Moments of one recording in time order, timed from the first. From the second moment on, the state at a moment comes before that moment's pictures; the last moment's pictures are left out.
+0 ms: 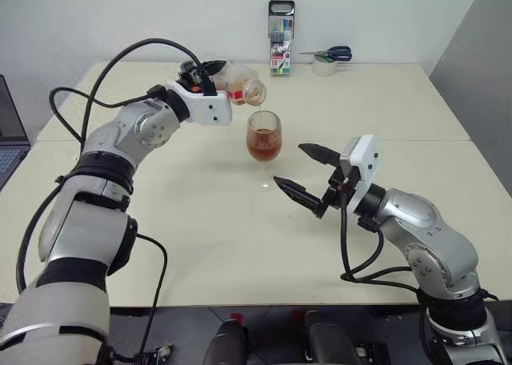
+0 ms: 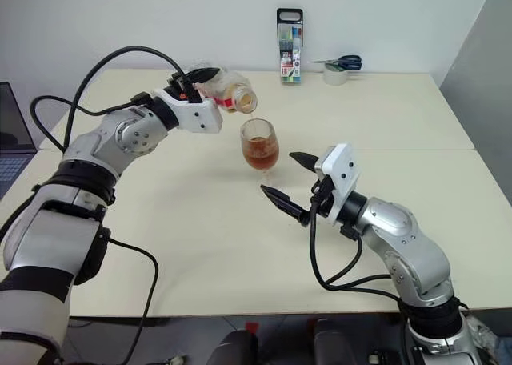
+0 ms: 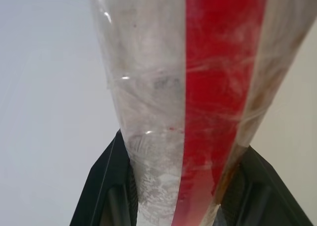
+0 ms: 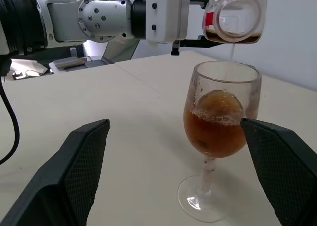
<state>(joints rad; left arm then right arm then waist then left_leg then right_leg) -1.19 0.66 -0.35 1.01 0.56 -0.72 -0.14 -0.38 -0.40 0.12 -0.55 0.48 0.58 0.53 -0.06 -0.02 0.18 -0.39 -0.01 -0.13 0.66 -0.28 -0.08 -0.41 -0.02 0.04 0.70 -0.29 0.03</state>
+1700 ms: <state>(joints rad) -0.36 0.46 0.27 0.32 -0.25 0.14 -0.45 -0.56 -0.39 0.27 -0.46 0.45 0.69 0.68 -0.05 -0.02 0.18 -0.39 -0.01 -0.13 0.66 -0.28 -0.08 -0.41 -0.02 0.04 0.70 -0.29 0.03</state>
